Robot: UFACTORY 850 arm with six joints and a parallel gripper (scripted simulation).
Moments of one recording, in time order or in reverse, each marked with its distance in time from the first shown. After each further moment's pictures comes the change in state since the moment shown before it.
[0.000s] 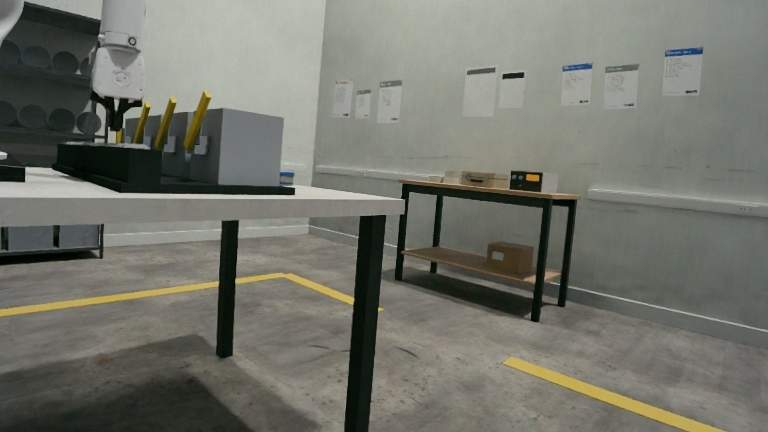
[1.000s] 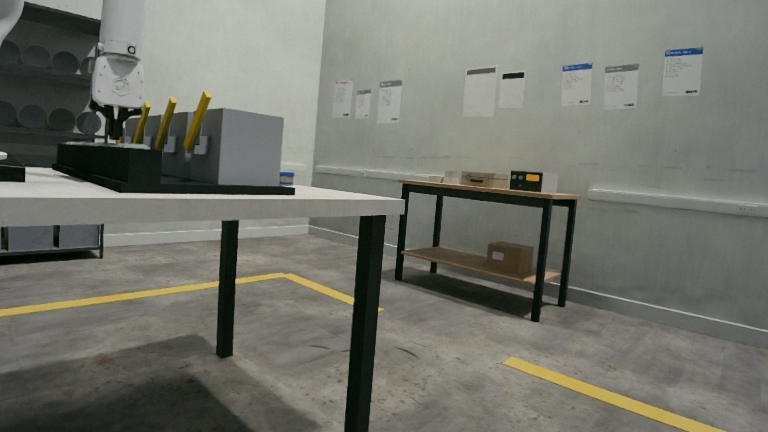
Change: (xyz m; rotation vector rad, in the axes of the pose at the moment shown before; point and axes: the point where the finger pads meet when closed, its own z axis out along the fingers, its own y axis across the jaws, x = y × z) arm 0.000 0.000 0.018 0.000 0.003 0.000
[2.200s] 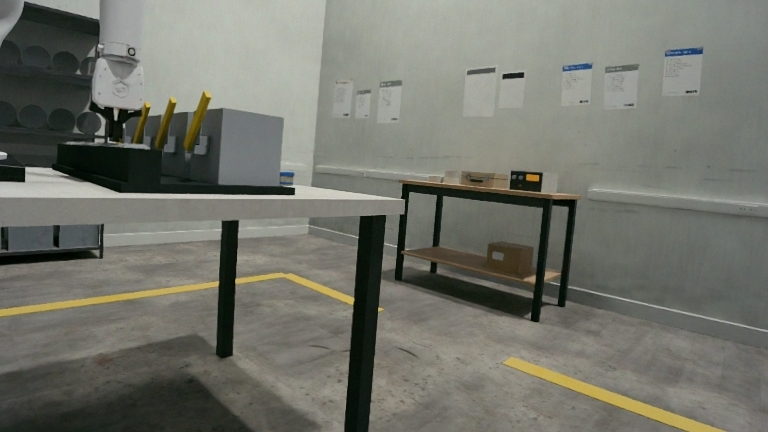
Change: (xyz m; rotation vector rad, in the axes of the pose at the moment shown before) arm 0.000 0.000 0.004 0.001 -0.001 0.000
